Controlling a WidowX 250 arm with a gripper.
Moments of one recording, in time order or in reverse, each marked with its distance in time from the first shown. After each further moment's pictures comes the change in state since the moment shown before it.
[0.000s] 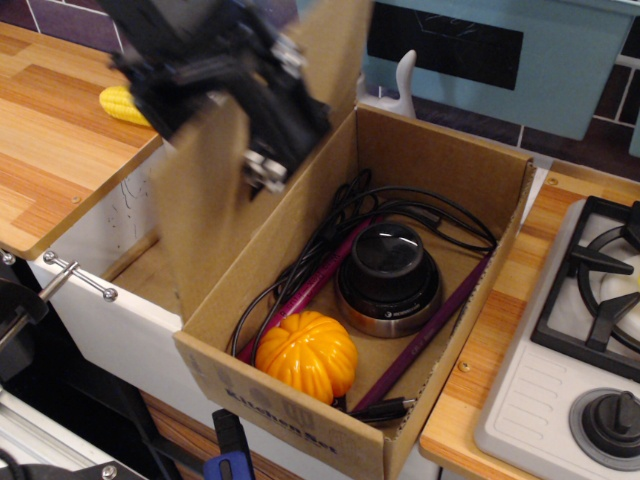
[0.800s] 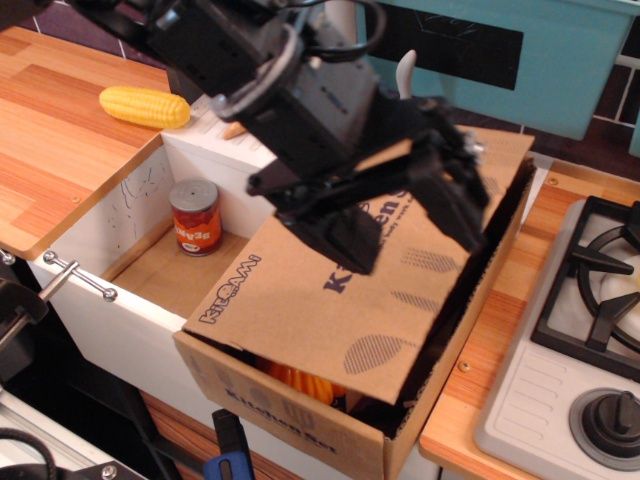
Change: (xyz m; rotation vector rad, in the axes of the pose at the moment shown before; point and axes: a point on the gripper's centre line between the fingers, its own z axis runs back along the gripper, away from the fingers) arm -0.009 -0.051 -0.046 -0.144 -0.096 0.179
